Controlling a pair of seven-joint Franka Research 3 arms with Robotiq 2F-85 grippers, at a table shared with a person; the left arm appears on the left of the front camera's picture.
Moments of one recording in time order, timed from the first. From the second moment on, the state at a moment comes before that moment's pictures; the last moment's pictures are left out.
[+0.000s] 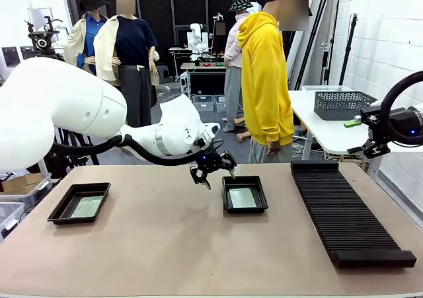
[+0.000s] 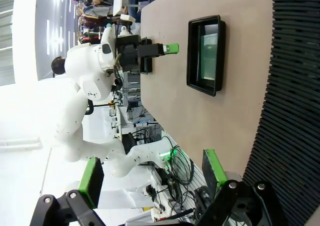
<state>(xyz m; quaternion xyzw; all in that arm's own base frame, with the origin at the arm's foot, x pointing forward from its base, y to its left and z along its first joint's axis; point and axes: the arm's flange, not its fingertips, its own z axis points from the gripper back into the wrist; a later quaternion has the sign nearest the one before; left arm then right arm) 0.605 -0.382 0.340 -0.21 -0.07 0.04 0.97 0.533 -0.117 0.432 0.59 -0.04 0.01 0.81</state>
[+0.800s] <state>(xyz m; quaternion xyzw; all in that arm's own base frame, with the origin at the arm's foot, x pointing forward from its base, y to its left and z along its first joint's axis) 0.616 -0.392 0.317 -0.21 -0.06 0.04 0.98 0.533 -0.117 0.432 0.59 -0.04 0.01 0.81</state>
